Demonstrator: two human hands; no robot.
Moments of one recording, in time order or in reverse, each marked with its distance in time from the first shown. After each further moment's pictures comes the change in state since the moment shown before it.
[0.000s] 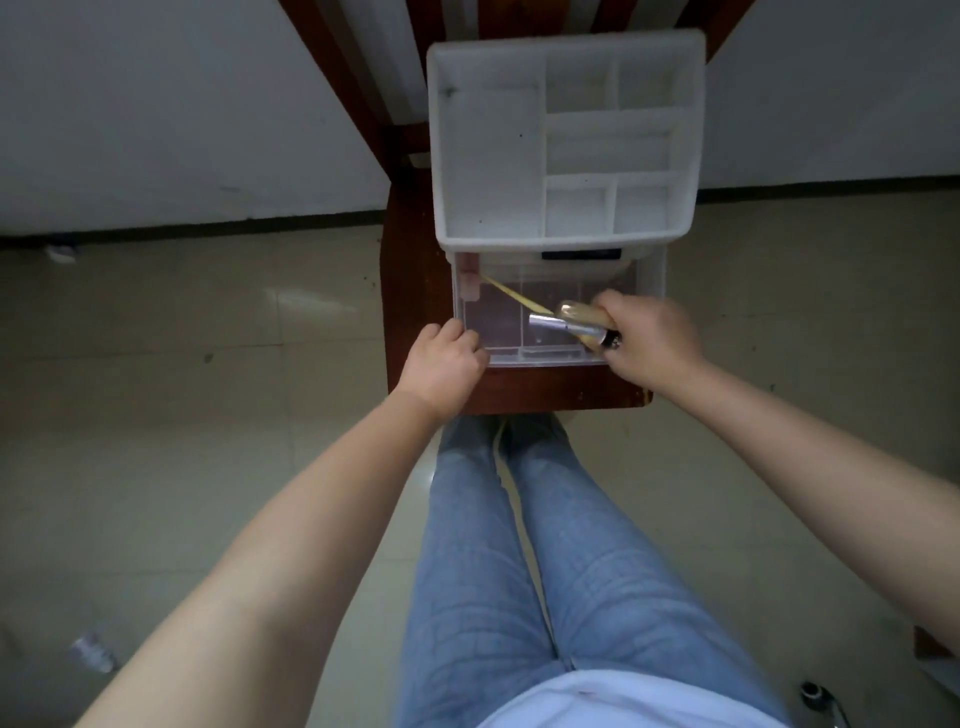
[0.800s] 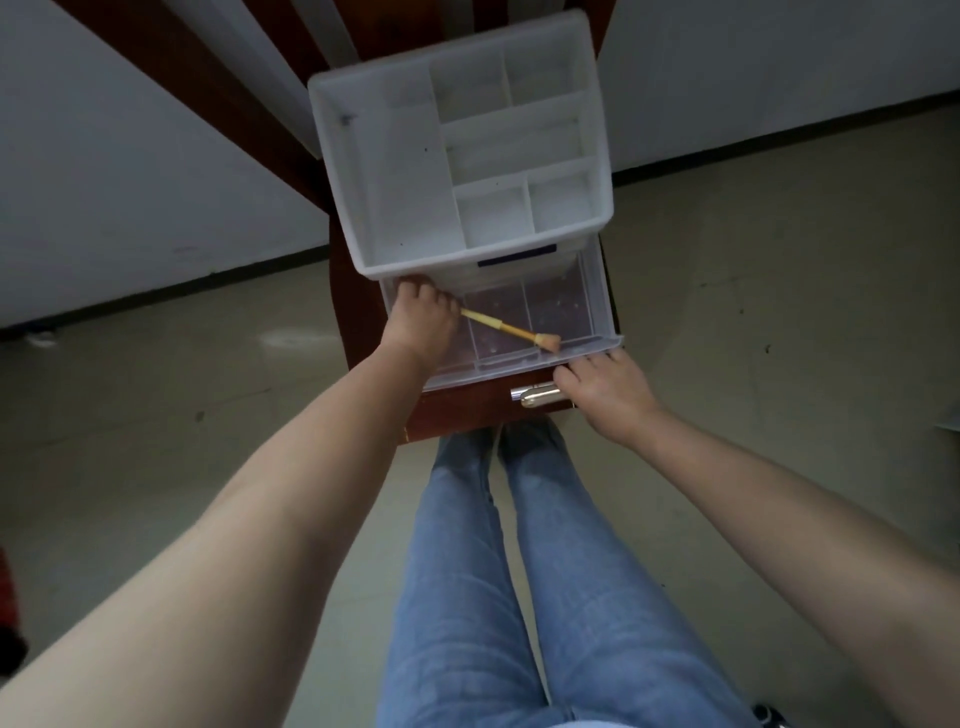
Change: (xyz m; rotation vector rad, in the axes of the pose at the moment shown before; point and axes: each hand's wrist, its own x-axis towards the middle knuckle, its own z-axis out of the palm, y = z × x) left_hand 0.084 0.002 0.008 0.403 -0.318 0.014; right_hand -0.040 0.019 0.046 -0.379 -0.021 -0.258
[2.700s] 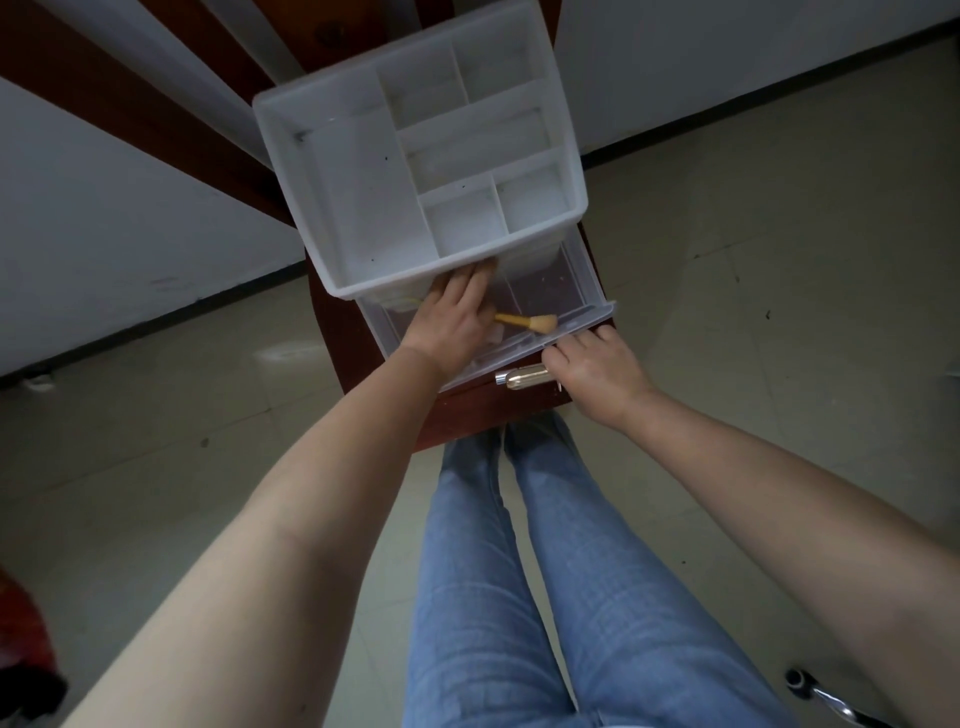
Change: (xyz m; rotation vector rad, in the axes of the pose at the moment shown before) left_hand 0.022 0.016 -0.006 -0.389 0.230 0.203; right_hand 0.012 0.003 0.002 0.054 0.129 0.082
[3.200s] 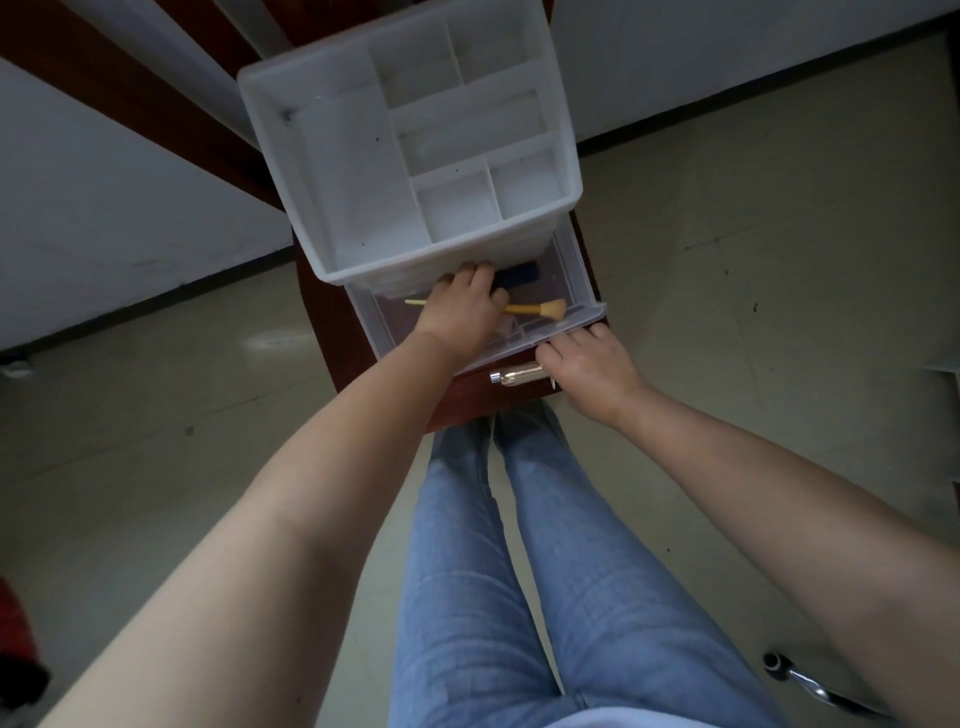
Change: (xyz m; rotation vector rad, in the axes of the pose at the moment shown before) left_hand 0.011 0.020 -0.011 -0.073 -0.082 -0.039; right_hand -0.007 -0.001 -0.001 0.062 -0.029 0.011
